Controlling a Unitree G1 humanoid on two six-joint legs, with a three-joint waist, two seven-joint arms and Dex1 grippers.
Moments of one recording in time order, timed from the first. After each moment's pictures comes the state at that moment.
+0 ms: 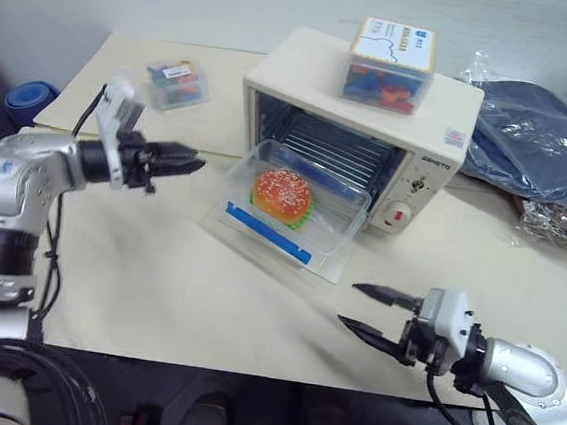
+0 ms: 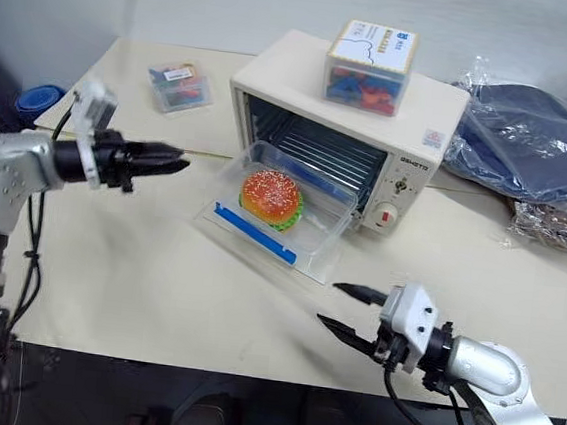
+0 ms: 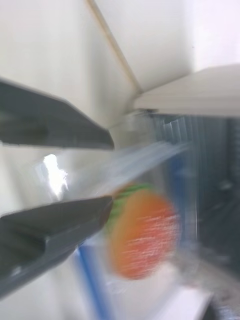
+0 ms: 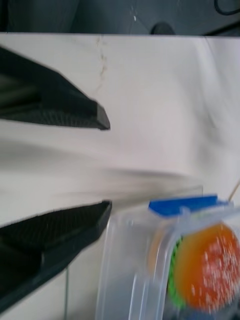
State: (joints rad) left arm -0.66 0.86 0.06 0.23 -0.48 0.54 -1.09; right arm 0.12 -0.71 0.01 -0.58 0.47 0.22 0.86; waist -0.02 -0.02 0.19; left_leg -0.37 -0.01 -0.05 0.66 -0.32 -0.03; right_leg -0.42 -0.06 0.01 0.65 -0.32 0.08
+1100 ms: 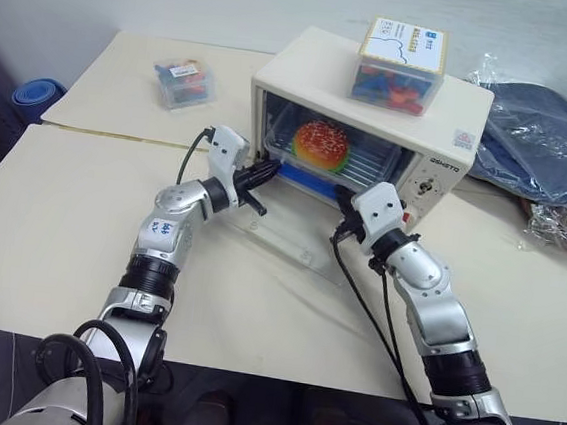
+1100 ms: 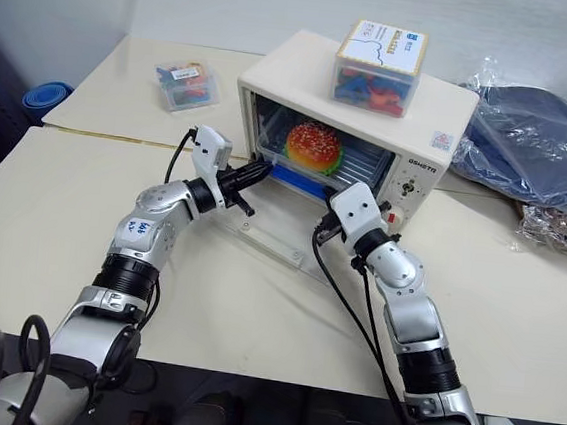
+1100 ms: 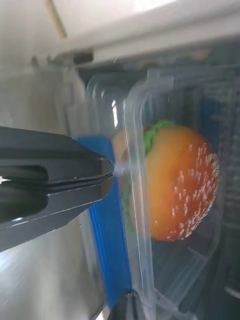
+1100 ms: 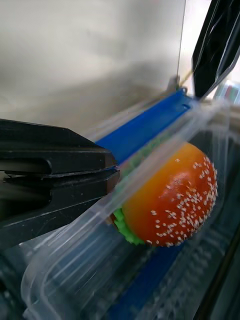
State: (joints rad) left arm -0.80 0.26 0.03 0.49 -0.26 0.18 -0.60; right arm -0.47 -0.33 0.13 0.00 0.01 0.11 0.36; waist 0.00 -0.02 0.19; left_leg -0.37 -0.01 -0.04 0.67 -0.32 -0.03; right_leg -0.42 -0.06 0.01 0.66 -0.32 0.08
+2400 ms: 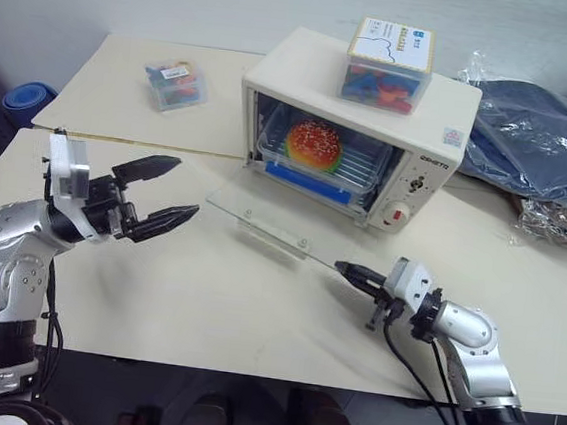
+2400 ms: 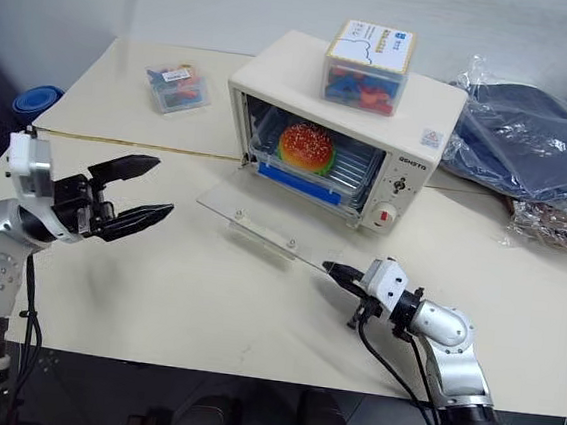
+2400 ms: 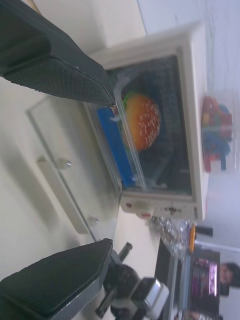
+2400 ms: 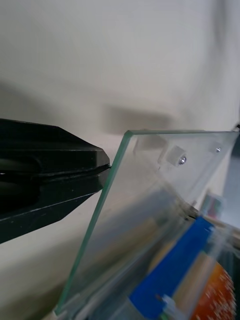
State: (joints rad) left arm -0.29 0.66 0.39 -0.09 -0.68 0.33 -1.00; right arm -0.18 -0.41 0.01 0.04 0.29 -0.28 0.89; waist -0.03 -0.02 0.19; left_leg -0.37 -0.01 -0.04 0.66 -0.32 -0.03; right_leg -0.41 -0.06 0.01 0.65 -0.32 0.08
